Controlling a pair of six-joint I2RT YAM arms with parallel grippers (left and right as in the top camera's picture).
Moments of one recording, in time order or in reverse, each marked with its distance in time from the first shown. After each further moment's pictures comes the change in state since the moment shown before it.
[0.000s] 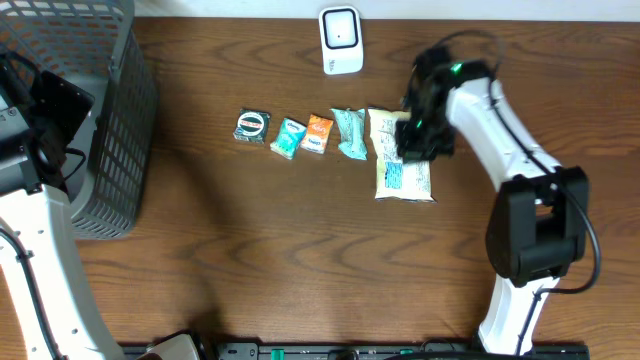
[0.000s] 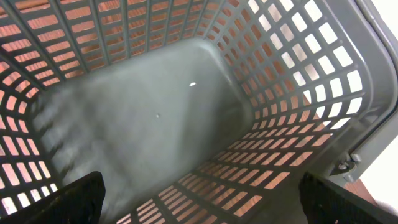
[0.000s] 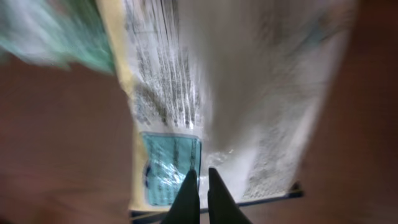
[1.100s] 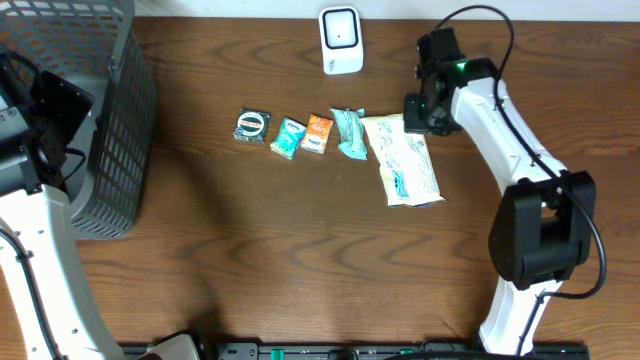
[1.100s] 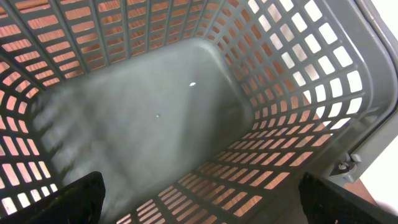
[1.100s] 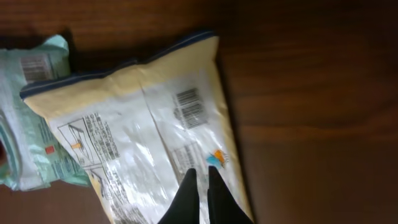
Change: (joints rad) left arm 0.000 0.000 0.000 0.001 0.000 0.000; right arm -0.021 -0.020 0.046 0.227 0.239 0.044
